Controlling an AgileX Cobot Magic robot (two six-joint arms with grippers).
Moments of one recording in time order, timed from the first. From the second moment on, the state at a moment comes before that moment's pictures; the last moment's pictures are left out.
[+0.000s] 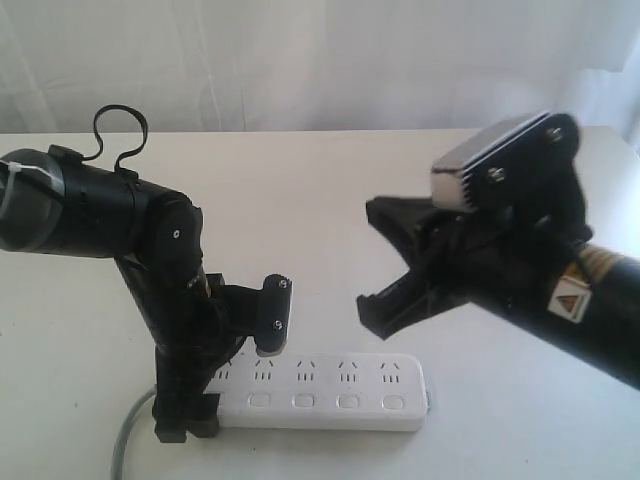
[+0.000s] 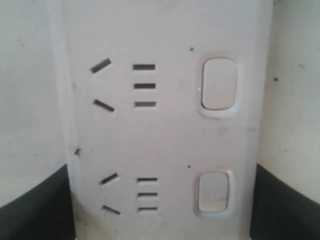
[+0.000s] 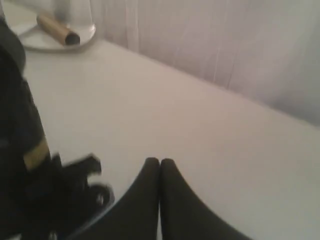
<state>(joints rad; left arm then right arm) -0.55 1.86 -1.05 -0.13 0.76 1.08 0.71 1.14 -0.47 0.05 -0.38 -0.07</state>
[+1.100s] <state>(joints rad) -0.62 1.21 -1.41 0.08 1.10 0.75 0.71 0.70 -0.47 0.51 -0.65 -0.69</state>
